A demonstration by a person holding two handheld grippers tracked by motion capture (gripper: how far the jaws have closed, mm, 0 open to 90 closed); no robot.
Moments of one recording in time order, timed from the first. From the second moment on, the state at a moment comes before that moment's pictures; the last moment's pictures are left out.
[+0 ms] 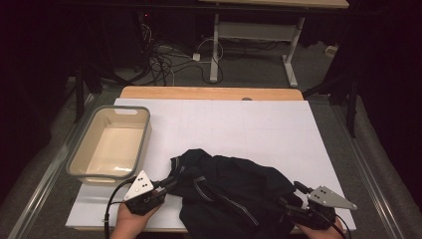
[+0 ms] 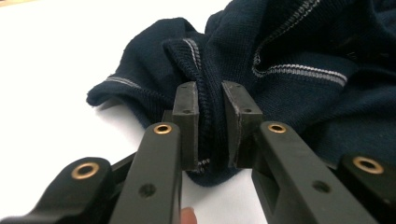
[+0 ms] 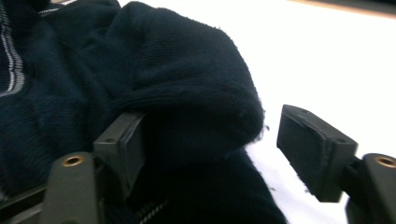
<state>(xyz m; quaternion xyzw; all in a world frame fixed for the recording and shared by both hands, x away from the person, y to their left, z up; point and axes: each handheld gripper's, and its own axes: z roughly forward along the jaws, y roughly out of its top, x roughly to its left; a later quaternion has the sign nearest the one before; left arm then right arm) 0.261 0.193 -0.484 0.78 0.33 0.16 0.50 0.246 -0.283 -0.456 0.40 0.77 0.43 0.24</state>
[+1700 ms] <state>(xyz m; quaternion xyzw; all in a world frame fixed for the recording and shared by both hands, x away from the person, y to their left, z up) 0.297 0.150 -0.487 0.78 0.32 0.08 0.53 0.148 -0.290 -0.446 0.42 0.74 0.46 0.24</state>
